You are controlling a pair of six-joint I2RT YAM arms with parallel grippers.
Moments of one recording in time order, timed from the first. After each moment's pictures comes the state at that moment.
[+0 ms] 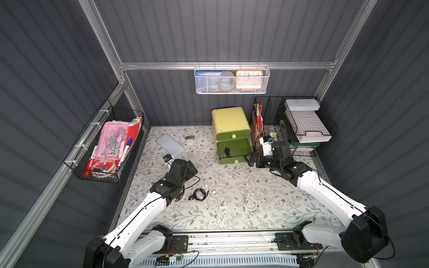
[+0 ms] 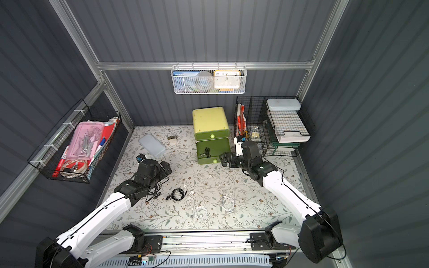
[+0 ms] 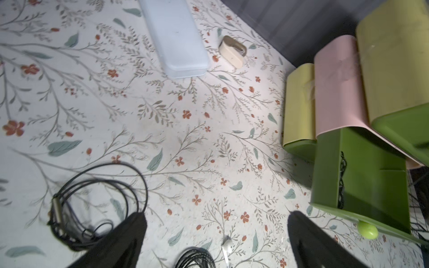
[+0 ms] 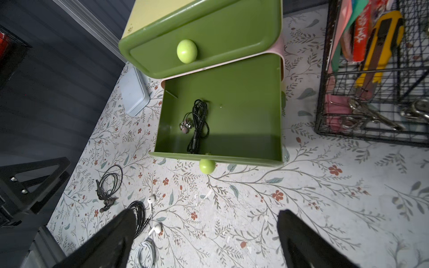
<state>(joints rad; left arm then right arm) -0.46 1.01 0.70 -0.44 -0.33 -0.87 0.42 1.24 0.92 -0.27 -0.19 0.43</state>
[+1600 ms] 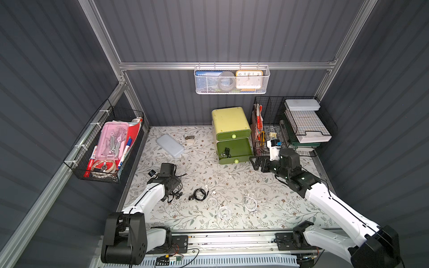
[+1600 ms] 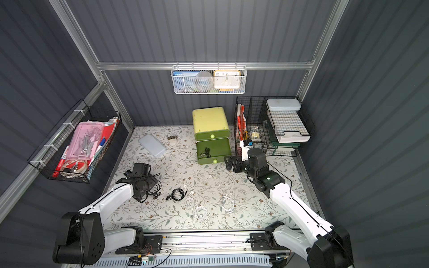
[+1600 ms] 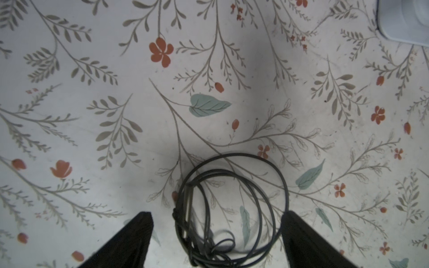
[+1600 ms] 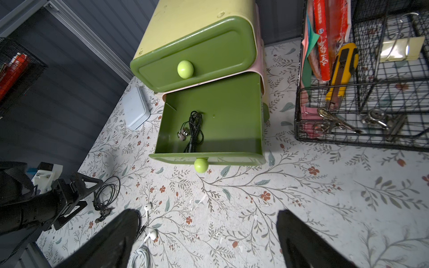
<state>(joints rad) -0.09 1.26 0.61 -0.51 -0.22 -0.89 0.41 1.06 0.80 -0.21 -0.13 0.43</state>
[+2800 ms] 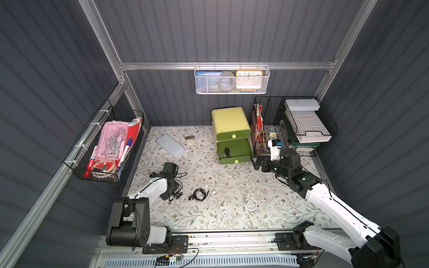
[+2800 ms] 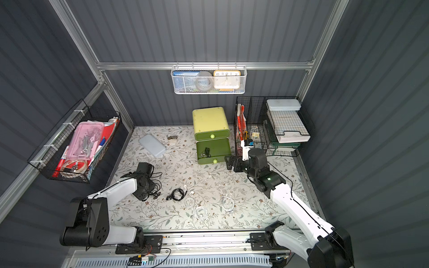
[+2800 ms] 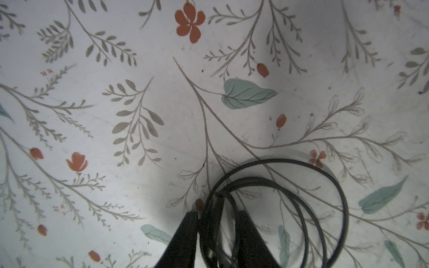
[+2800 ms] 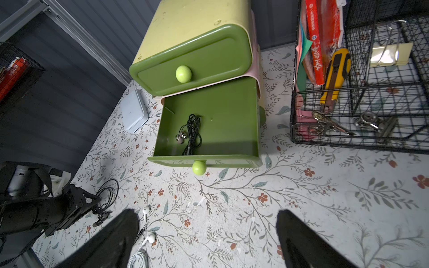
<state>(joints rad) -0.09 1.40 0.65 -0.58 -0.27 -0.92 0.41 1.05 0.80 -0.21 -0.11 0.43</state>
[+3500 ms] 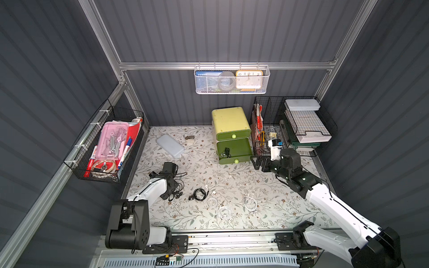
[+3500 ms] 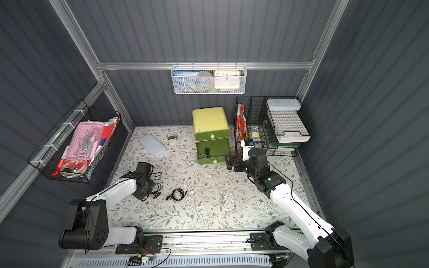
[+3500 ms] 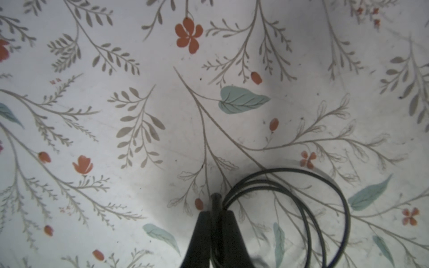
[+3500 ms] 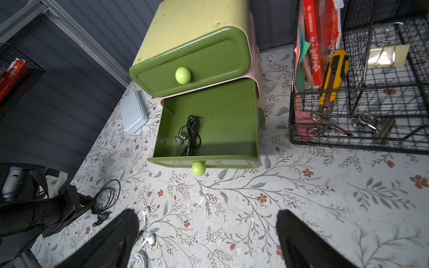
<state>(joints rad) -0.09 1.36 0.65 -0.58 -0.27 -0.91 0.41 1.05 0.80 -0.21 -0.10 0.43</state>
